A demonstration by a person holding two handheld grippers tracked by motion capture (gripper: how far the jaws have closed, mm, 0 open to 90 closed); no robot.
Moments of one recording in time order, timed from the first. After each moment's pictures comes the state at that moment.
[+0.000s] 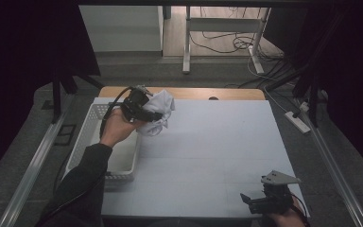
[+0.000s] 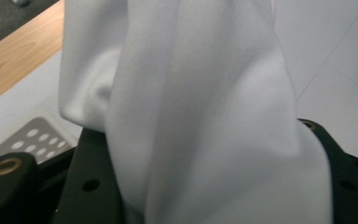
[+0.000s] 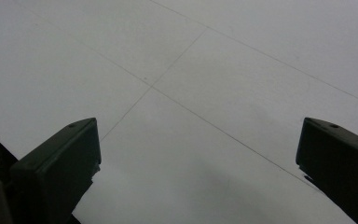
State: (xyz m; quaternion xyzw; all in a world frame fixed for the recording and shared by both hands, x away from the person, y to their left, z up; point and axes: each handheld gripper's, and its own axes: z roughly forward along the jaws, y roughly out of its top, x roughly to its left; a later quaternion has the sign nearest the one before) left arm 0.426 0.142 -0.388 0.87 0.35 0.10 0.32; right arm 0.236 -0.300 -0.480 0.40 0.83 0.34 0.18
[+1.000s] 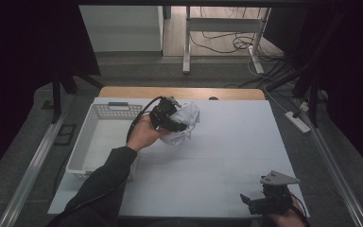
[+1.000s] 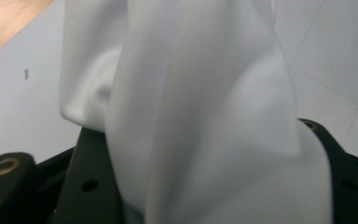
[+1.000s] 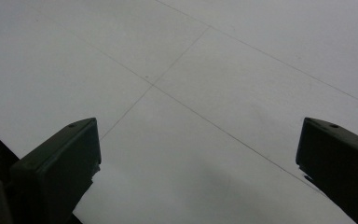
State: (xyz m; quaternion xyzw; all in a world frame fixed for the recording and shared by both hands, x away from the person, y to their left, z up) left arm 0.433 0.064 -0.420 0.90 0.29 0.07 0.32; right arm 0.235 -0.299 -0.480 0.39 0.84 0.33 0.18
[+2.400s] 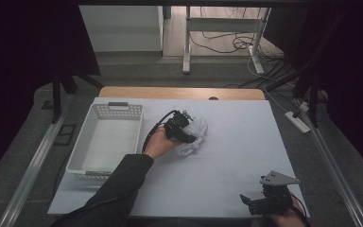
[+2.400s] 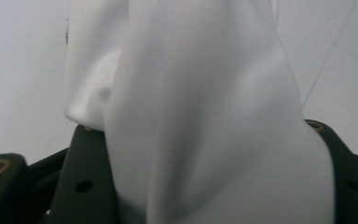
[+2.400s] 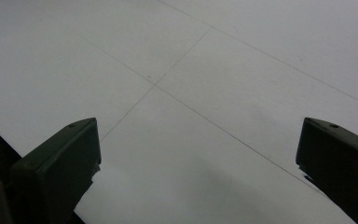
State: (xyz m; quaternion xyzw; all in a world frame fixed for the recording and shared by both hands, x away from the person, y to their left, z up) left arm 0.448 0.026 -0.488 0.91 0.30 0.05 0.28; right arm 0.235 -0.299 -0.480 0.39 0.84 0.34 0.18
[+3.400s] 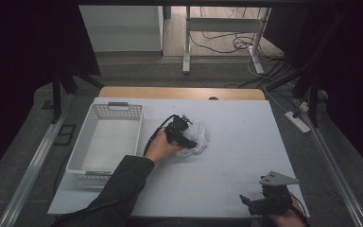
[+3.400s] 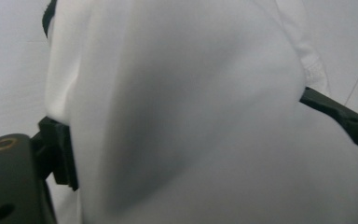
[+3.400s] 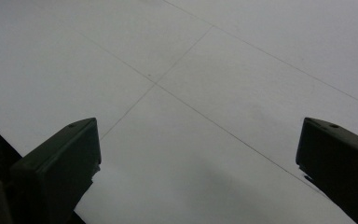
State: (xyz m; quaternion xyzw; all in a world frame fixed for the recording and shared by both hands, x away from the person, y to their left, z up) left arm 0.453 0.023 -0.516 0.90 0.33 0.03 0.29; right arm 0.235 -0.298 -0.481 0.38 0.84 0.33 0.18
